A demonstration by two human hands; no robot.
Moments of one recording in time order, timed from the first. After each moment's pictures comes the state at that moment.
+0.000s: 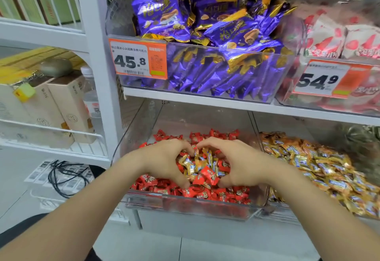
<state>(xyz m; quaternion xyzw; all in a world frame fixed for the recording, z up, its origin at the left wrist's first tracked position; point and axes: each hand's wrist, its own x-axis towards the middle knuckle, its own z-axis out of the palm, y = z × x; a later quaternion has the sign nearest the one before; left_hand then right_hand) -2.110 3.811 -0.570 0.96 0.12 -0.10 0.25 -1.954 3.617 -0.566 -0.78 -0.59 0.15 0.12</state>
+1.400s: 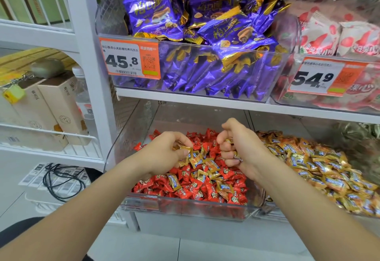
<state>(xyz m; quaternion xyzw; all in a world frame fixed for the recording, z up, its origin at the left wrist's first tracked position) -2.101 3.802 -0.587 0.84 0.21 0.06 0.50 -1.967 3.631 -0.551 -0.71 -0.11 0.35 0.61</state>
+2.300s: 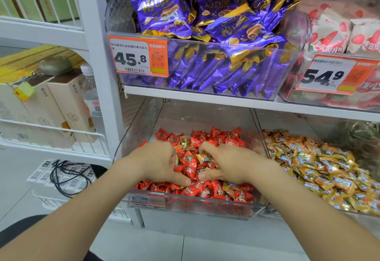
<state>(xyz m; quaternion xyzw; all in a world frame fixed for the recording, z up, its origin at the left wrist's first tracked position) -2.123 3.817 -0.581 0.96 0.20 -0.09 0.16 -1.961 3.637 -0.583 -0.82 -0.55 0.16 -0.04</state>
